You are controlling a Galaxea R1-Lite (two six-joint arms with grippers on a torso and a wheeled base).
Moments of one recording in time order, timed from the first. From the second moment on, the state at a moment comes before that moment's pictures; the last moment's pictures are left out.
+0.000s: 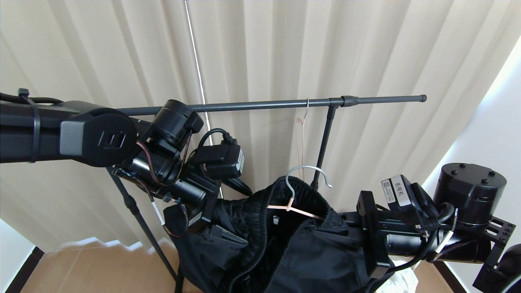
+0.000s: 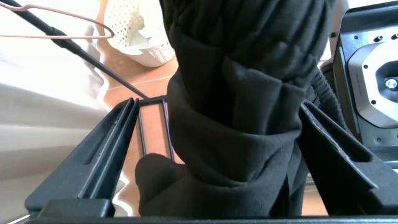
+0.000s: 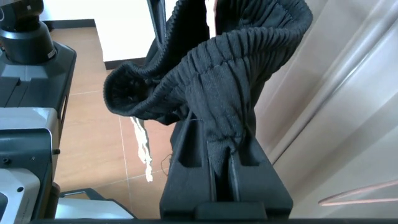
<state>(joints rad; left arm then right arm) -0.47 1.86 -1.40 0.57 -0.72 1.05 0.52 1.70 -0.44 -1.06 0.80 -0.28</state>
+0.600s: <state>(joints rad) -0.47 1.86 -1.40 0.57 -0.72 1.04 0.52 1.69 -0.44 -1.06 0.79 -0.28</state>
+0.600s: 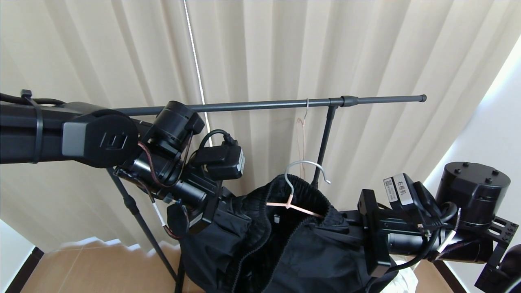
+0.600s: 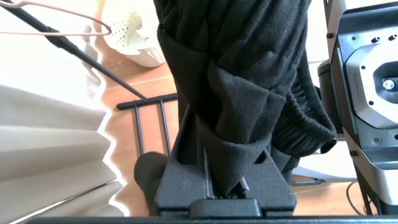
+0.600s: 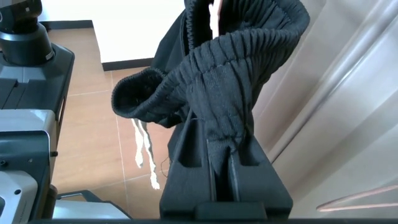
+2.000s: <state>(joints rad) -0.30 1.74 -1.31 0.29 -0.72 0.61 0.20 1.67 -0.50 -1.06 0.88 -0.18</state>
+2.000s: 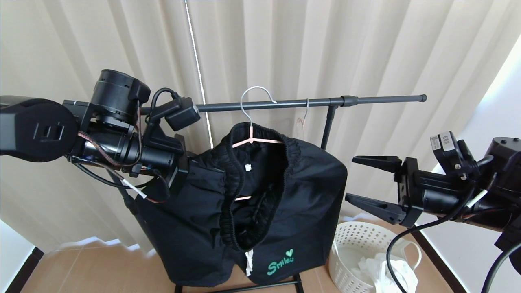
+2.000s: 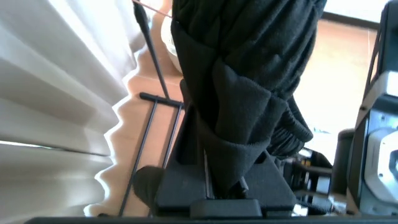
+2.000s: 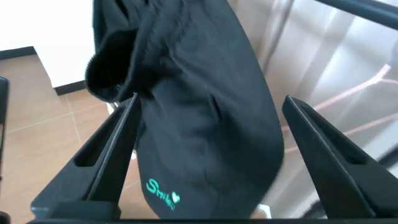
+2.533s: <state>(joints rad) -0.30 1.58 -0.98 -0.10 -0.72 0.36 0.15 1.79 -0.51 -1.07 0.84 -0.37</state>
